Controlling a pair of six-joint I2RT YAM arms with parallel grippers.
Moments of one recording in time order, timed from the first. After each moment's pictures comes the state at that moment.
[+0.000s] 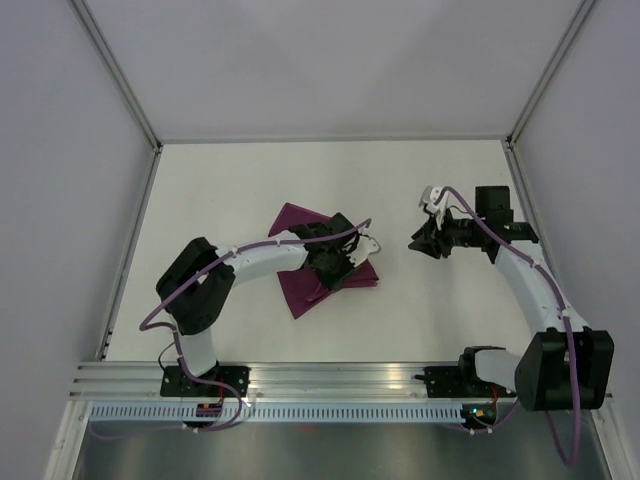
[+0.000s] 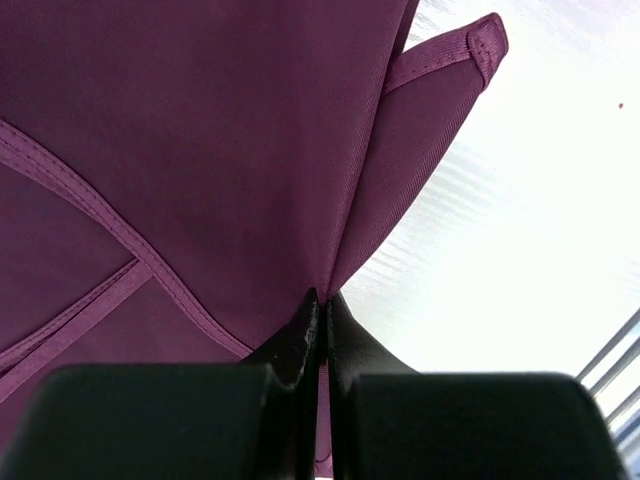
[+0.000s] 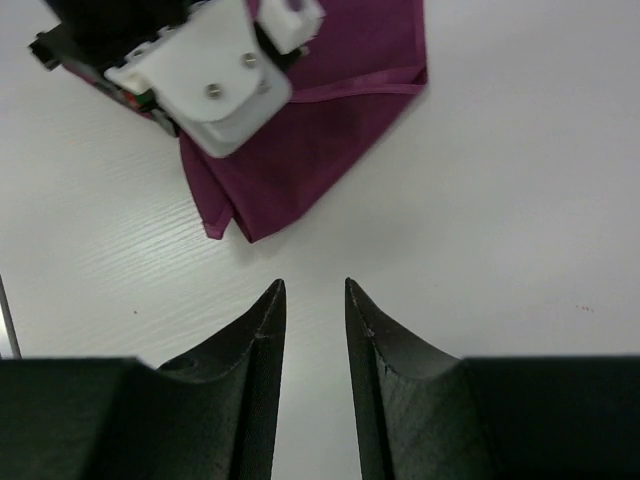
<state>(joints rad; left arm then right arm) -0.89 1.82 1.23 -0.55 0.17 0.16 -0.02 1.25 0.95 -0.62 -0.94 -0.80</state>
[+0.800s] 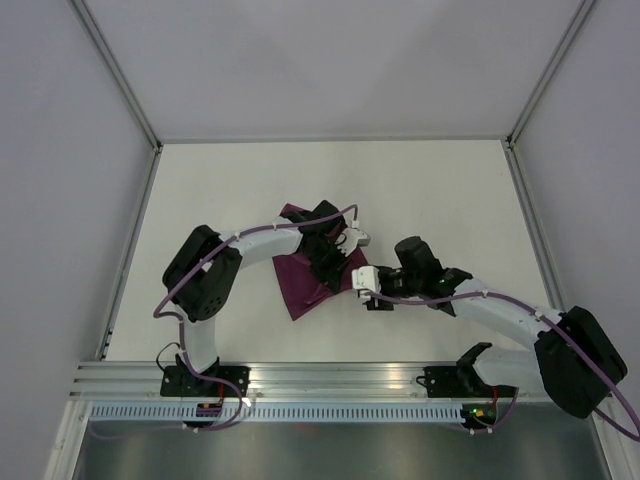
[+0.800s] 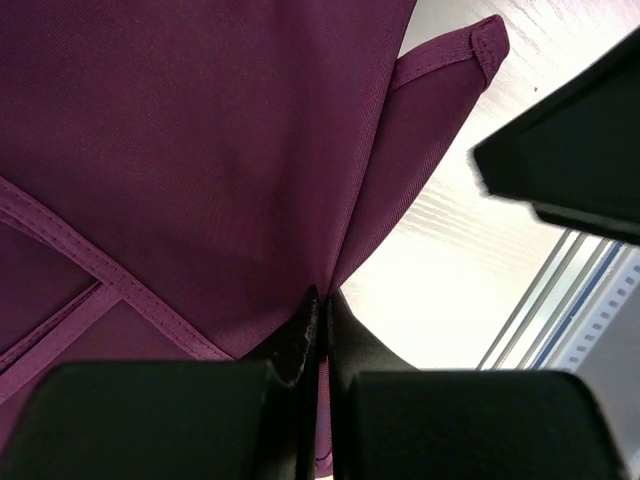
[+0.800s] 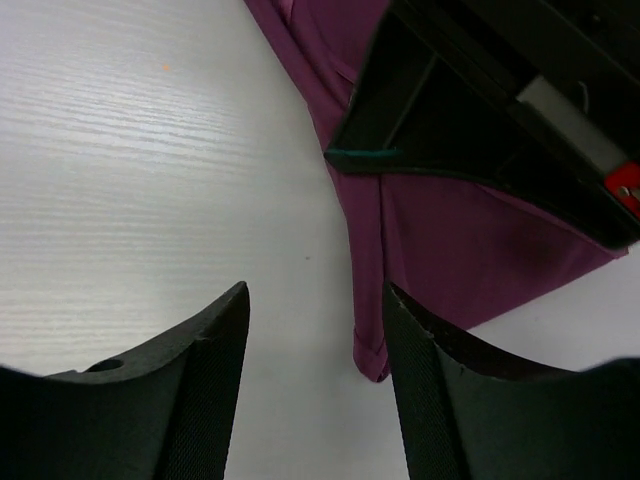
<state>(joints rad) -0.74 1.91 1.27 -0.62 0.50 0.16 0.61 1.20 0.56 -0.16 -0.62 -0.88</state>
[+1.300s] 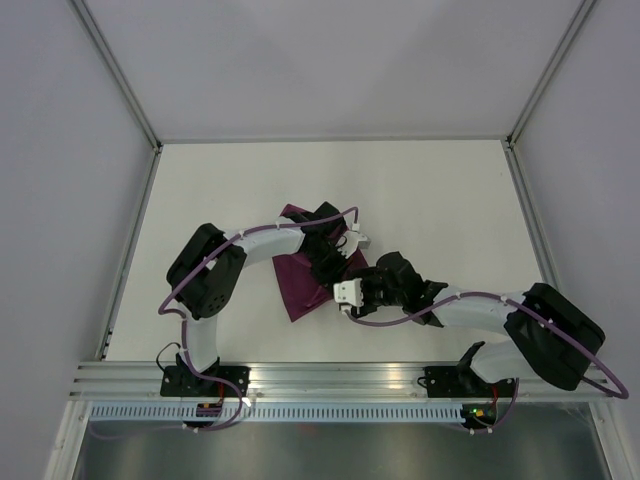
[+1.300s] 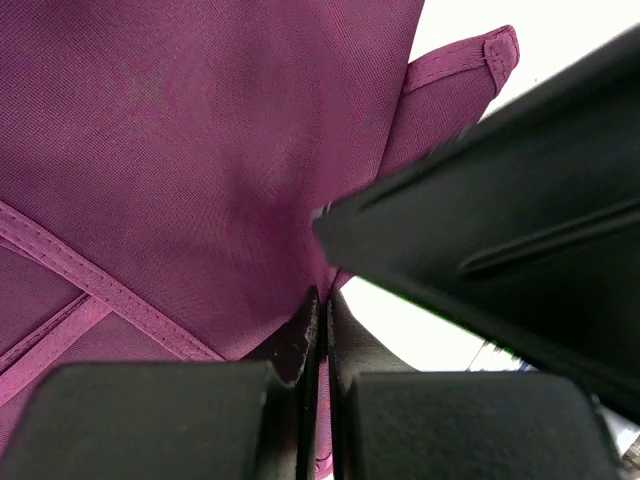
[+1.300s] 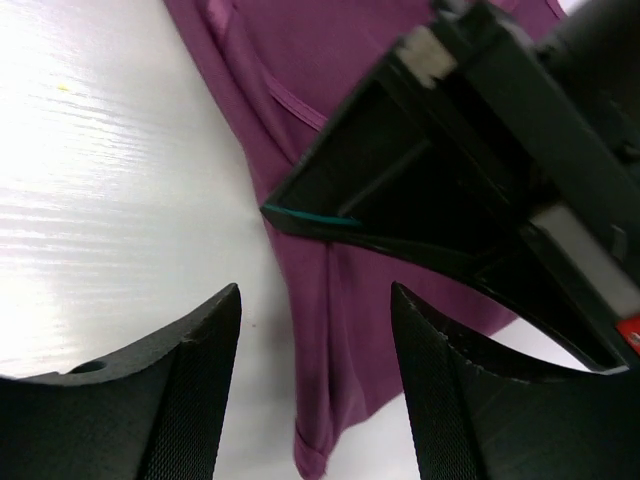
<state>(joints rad) -0.74 1.94 1.28 -0.64 0.54 0.16 0.79 1.35 0.45 0.27 -0.35 -0.90</state>
